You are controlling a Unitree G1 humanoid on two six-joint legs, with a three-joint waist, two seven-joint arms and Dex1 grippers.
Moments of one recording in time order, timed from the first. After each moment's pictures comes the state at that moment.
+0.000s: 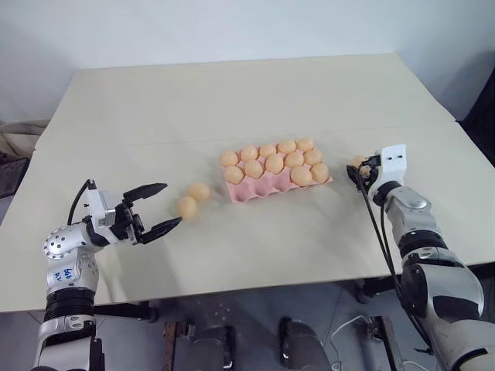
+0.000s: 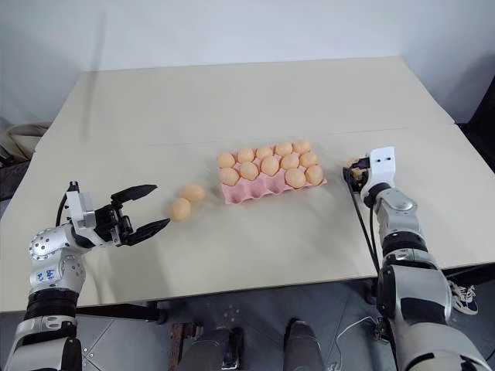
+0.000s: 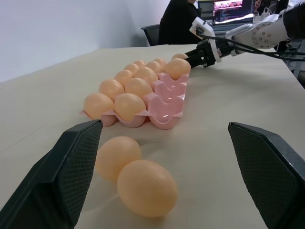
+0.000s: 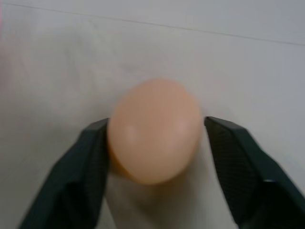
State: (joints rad) left arm -0.39 0.55 0.30 0.48 -0.51 -0.28 -1.33; right arm -0.91 -0.50 -0.20 1.18 0.10 -0.15 0.43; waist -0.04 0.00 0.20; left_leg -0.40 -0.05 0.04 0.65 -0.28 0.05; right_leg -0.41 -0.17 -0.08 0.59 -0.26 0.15
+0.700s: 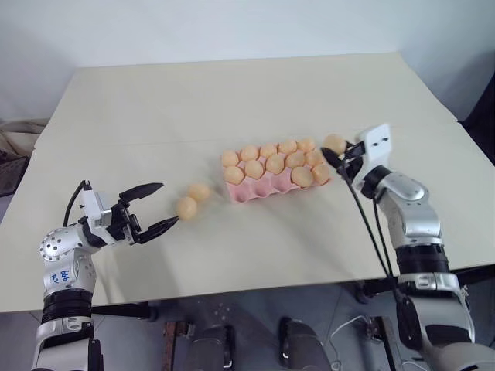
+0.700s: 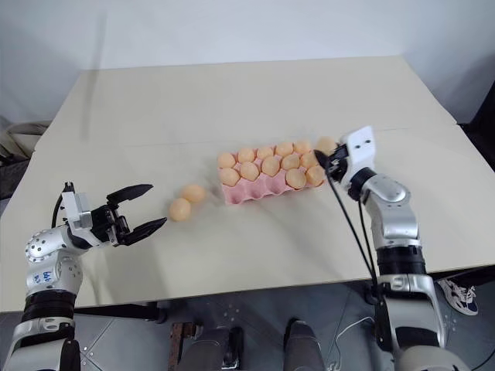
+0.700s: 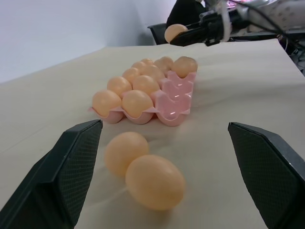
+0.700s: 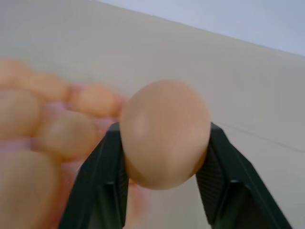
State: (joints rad) left arm -0.38 0.56 0.32 0.48 -0.51 -0.28 -1.32; right arm -0.63 -0.43 -0.07 0.11 0.26 0.37 0.59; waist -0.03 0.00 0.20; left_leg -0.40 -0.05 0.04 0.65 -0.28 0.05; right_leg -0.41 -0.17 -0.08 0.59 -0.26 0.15
